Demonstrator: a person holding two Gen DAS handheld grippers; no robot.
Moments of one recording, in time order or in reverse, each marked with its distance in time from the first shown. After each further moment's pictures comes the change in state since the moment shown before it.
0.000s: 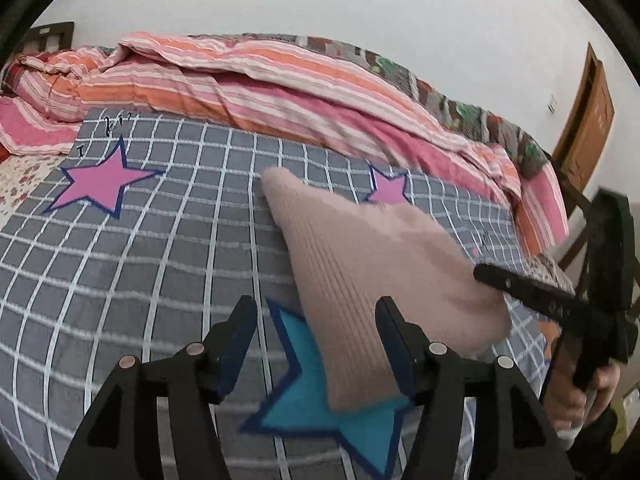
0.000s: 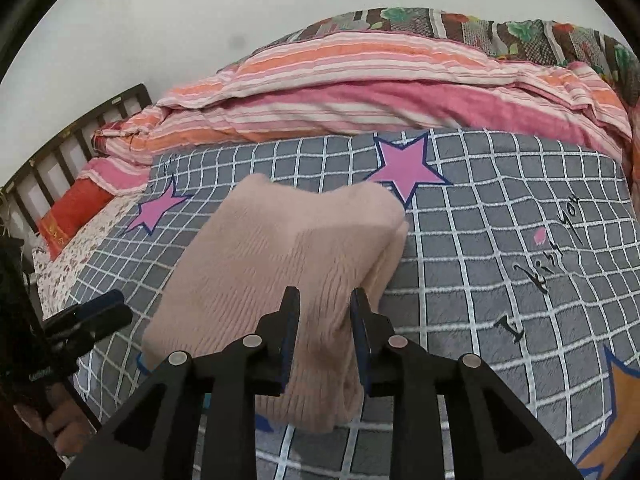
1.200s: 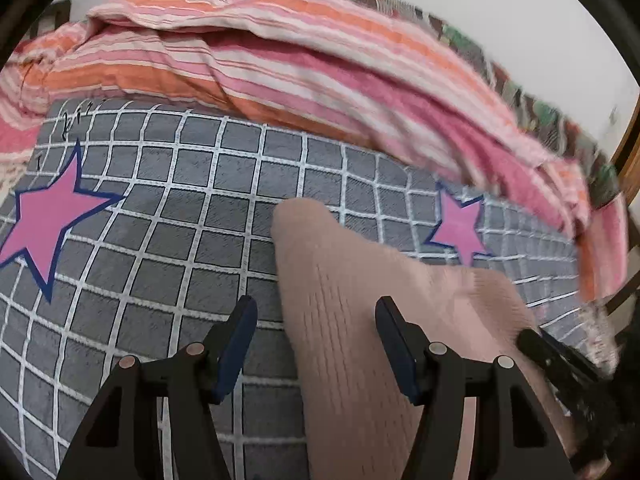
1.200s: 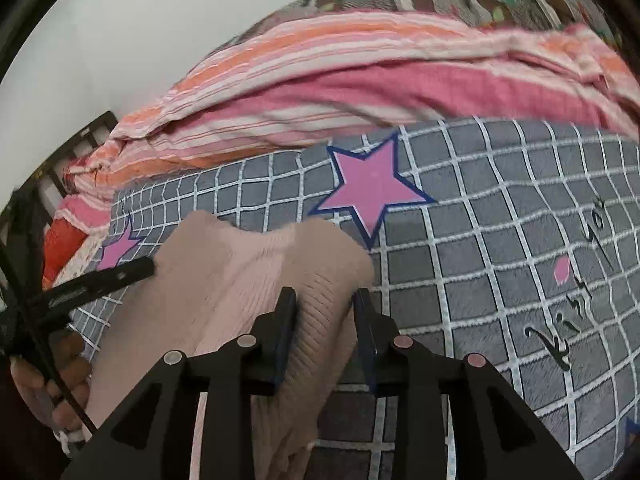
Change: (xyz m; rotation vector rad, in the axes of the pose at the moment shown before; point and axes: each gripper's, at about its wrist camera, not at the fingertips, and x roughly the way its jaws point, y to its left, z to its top) left arm 0.141 -0.007 0.081 -0.058 0.149 0.161; right arm 0.082 -0.054 0.046 0.083 0.000 -0.007
